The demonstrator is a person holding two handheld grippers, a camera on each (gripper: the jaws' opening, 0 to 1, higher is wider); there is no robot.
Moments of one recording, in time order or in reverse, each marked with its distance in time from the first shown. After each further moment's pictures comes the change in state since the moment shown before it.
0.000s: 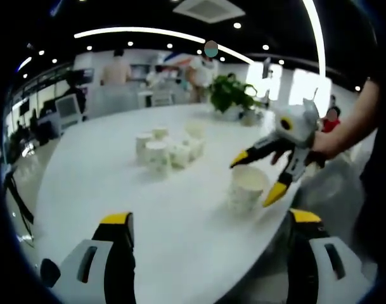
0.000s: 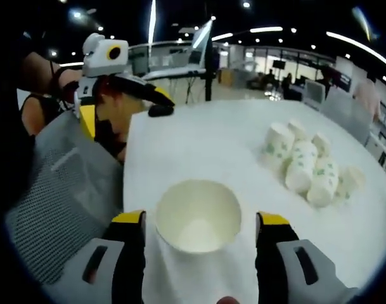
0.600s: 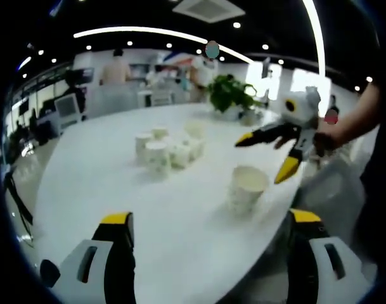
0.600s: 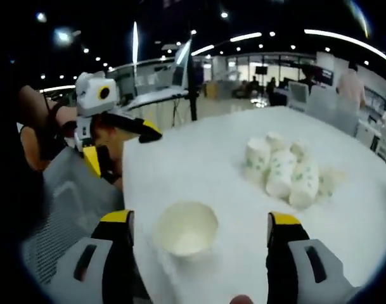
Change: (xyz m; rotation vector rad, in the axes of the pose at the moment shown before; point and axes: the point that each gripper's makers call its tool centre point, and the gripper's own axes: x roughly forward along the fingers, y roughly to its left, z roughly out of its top) left arm 0.001 -0.001 0.001 -0.010 0.001 -0.007; right arm -0.045 -0.036 0.038 0.169 -0.150 -0.095
